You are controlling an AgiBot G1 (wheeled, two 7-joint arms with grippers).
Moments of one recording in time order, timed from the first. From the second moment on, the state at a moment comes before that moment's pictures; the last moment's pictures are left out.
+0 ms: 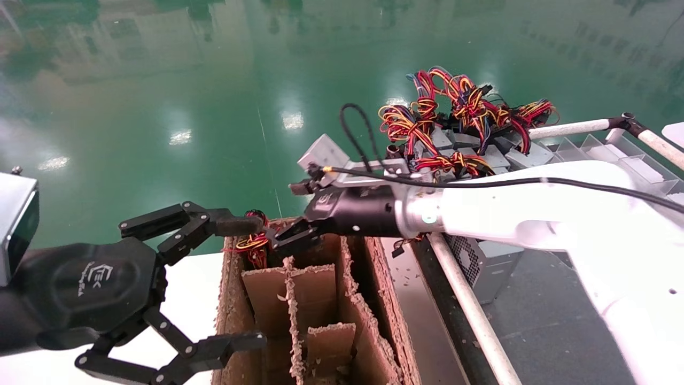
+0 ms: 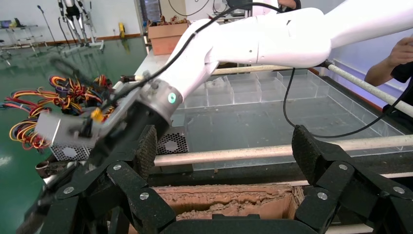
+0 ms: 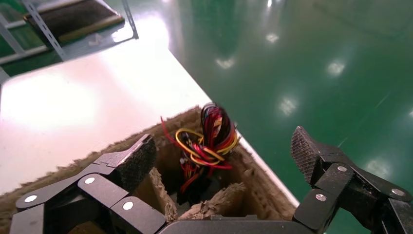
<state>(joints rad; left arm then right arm) -1.09 0.59 0.33 -1.27 0.69 1.47 -0.16 1.51 -1.34 -0.66 0.61 -1.36 -1.03 0.28</state>
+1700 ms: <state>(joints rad) -1.09 0.59 0.34 -1.27 0.69 1.47 -0.16 1.56 -1.37 -1.26 0.67 -0.87 -0.62 0.28</state>
